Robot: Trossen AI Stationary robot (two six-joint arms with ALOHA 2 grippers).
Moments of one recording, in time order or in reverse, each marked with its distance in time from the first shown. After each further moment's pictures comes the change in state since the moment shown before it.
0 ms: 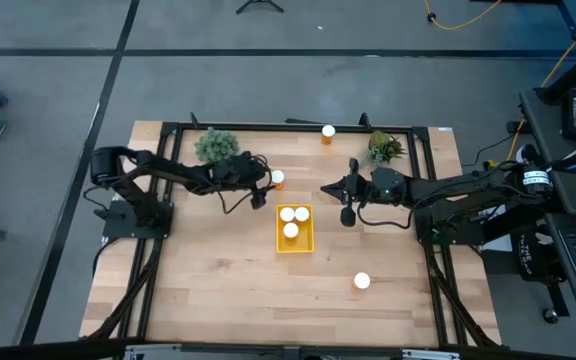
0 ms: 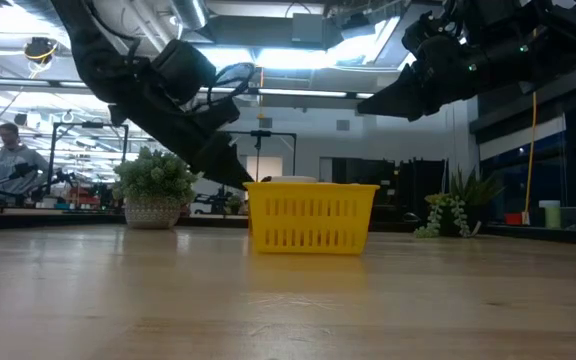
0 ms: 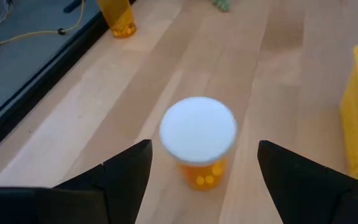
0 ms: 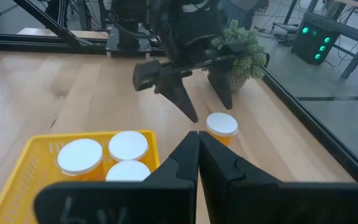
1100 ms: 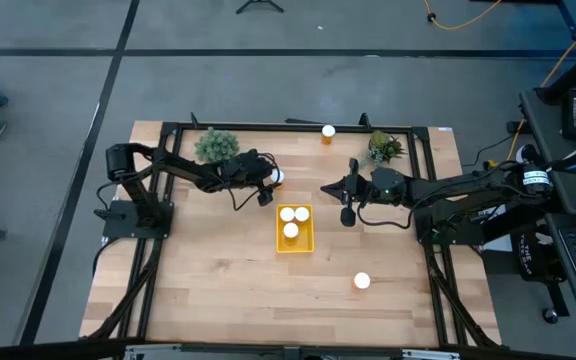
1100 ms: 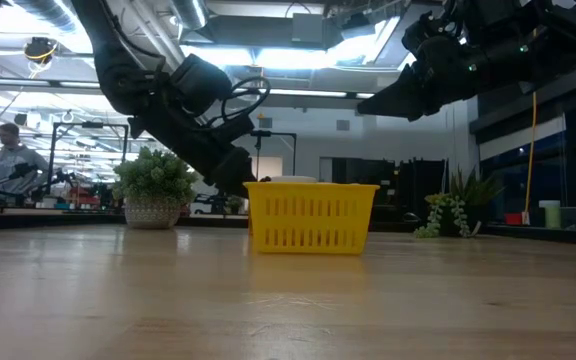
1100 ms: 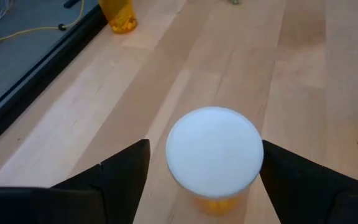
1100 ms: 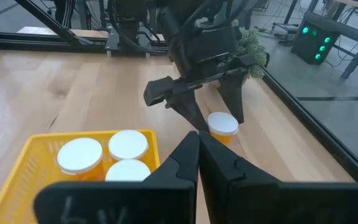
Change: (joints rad) left arm 0.025 0.125 0.074 0.040 0.002 0.021; right arm 0.000 0.000 0.000 -0.002 0.000 -0.004
